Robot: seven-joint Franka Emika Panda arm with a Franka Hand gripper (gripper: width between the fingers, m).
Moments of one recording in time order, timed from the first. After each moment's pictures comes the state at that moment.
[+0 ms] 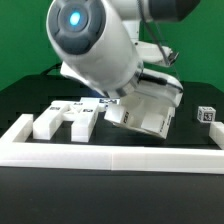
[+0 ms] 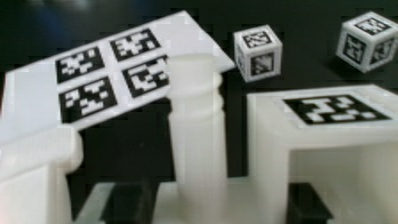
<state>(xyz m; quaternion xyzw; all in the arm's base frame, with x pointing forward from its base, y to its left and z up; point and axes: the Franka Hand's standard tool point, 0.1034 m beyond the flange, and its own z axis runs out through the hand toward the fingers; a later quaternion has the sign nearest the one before) 0.490 -0.013 0.067 -0.81 0.22 0.54 0.06</state>
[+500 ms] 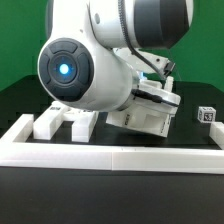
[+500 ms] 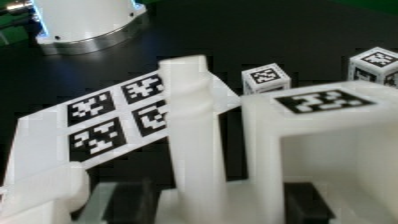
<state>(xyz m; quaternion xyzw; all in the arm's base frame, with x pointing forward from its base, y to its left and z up) 0.488 -0.013 0.065 -0.77 0.22 0.59 0.07</state>
